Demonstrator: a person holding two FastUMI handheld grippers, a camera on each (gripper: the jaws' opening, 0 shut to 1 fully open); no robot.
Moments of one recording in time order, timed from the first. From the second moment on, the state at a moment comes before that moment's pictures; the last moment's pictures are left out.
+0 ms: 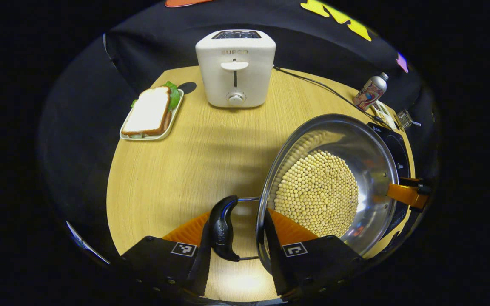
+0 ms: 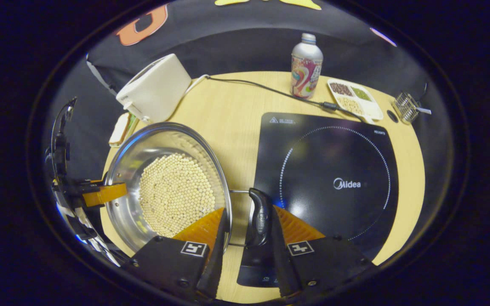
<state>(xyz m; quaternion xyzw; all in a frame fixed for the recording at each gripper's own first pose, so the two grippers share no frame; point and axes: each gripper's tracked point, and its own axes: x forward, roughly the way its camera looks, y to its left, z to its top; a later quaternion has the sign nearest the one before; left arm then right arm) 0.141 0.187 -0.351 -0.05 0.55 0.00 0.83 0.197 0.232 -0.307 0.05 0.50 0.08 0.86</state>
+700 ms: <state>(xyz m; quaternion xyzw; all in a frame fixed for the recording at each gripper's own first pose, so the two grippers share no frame) 0.145 0.179 -0.352 -0.04 0.52 -0.05 0.85 0.164 0.162 -0.246 0.08 0.45 0.04 0.89</state>
